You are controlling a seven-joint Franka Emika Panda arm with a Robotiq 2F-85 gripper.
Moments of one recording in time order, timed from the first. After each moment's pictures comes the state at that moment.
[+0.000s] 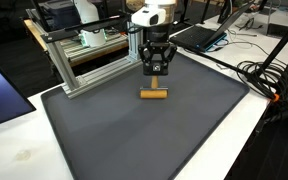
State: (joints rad) arm 0.07 0.35 -0.12 -1.97 -0.02 2.43 0.70
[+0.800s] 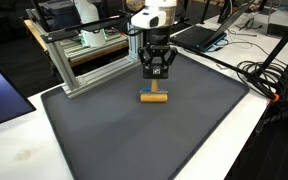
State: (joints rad) arm 0.06 0.38 -0.13 -1.94 -0.04 2.44 0.71
